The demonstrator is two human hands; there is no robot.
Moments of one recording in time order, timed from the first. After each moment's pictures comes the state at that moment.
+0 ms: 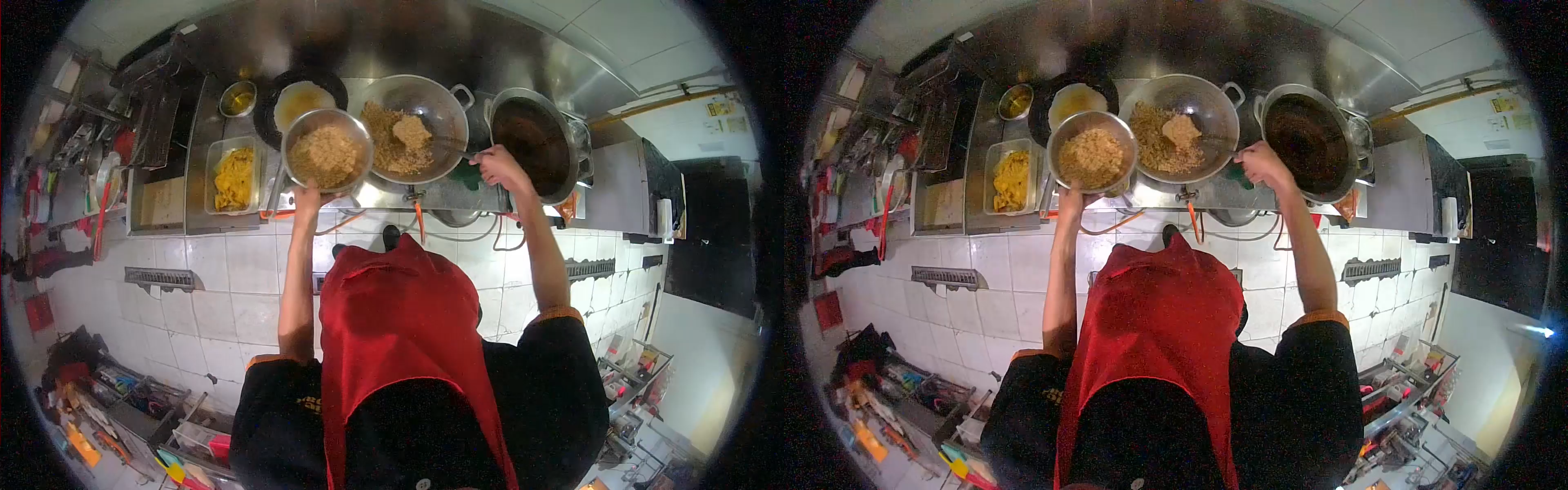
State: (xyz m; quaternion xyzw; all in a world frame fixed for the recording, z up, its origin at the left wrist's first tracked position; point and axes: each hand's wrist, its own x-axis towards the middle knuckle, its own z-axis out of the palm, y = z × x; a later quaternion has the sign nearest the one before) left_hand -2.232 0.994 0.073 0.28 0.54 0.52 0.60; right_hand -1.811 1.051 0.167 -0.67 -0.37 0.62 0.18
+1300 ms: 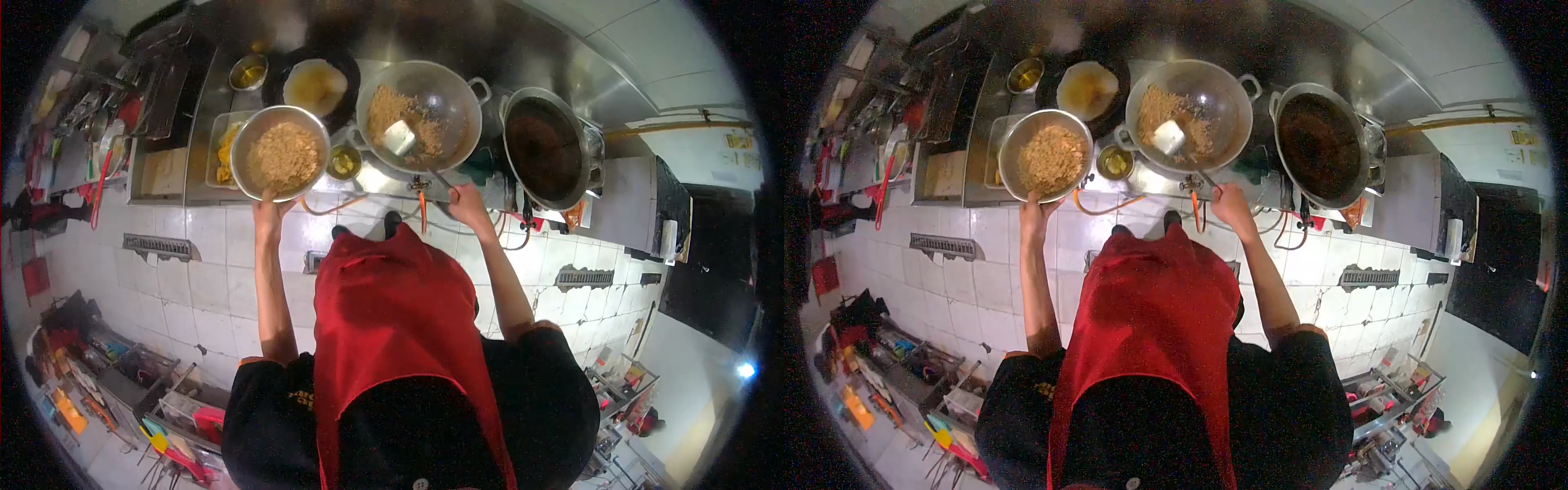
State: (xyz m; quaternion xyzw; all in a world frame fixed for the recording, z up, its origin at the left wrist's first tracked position) left_hand -2.300 0.939 0.106 0.21 0.57 0.57 0.55; right_hand -1.871 0.965 0.098 -0.69 -0.64 0.34 0.06
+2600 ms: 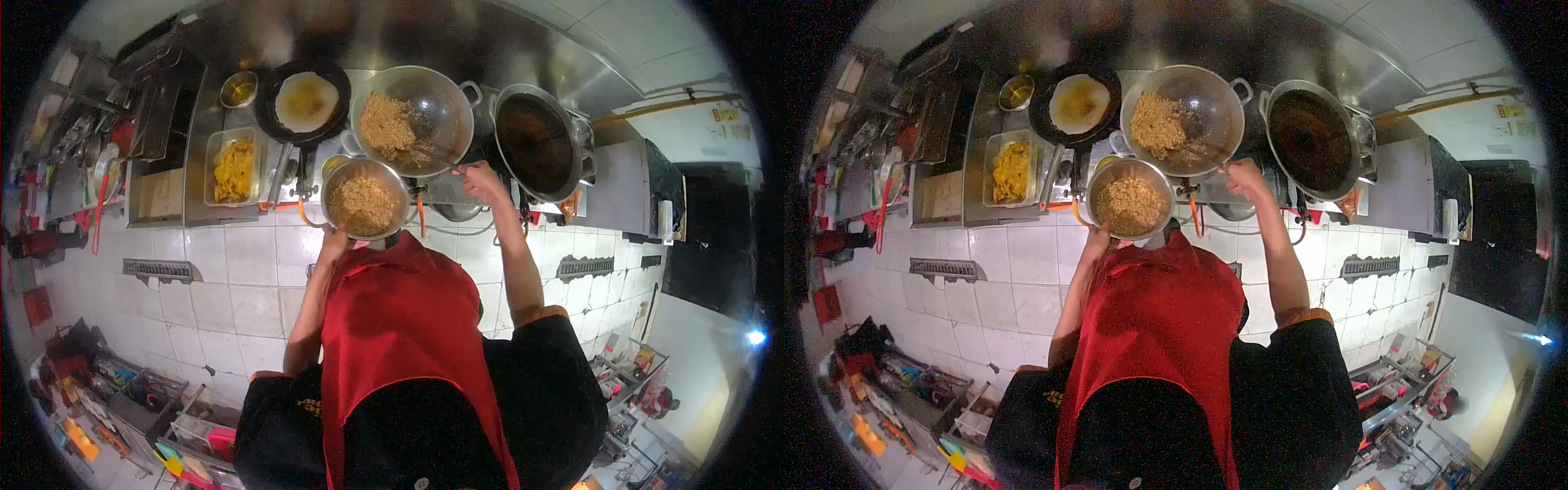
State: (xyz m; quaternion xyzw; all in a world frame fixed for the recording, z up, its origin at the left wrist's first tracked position) left_hand -2.207 0.893 0.016 0.19 0.56 0.38 0.71; right_hand -1.840 1.024 0.097 -0.66 -0.27 0.66 0.24
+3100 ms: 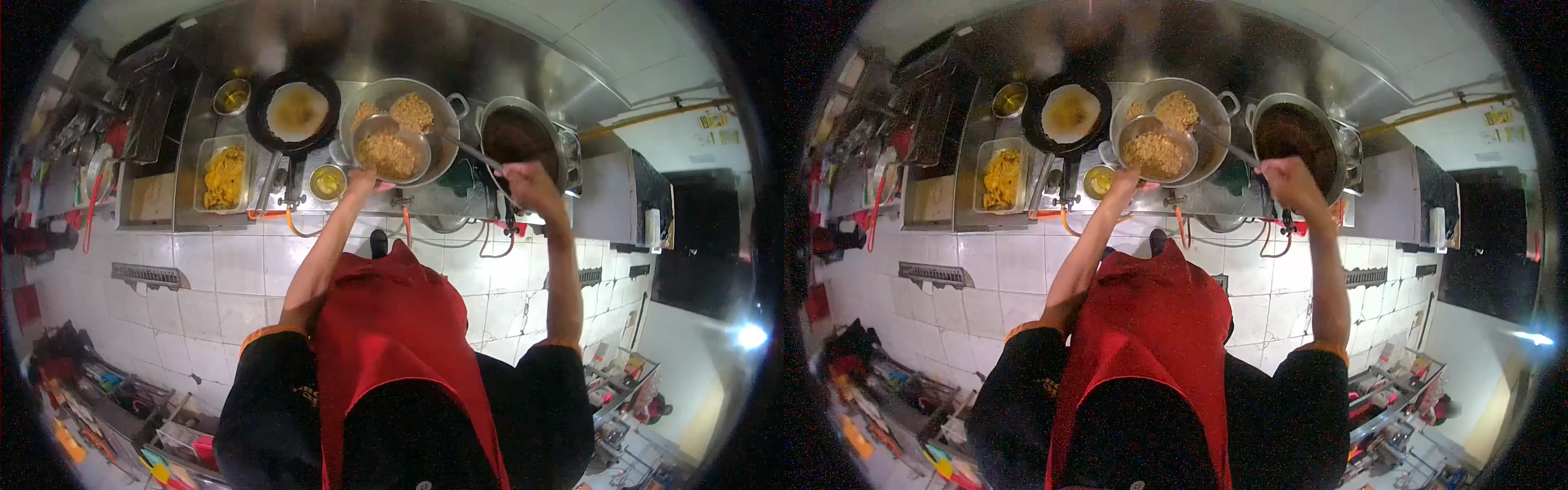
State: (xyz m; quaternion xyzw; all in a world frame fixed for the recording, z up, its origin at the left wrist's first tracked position) left_hand -2.105 1.043 0.023 0.20 0.45 0.40 0.77; right_hand -1.809 0.994 0.293 -0.71 -0.55 0.42 0.14
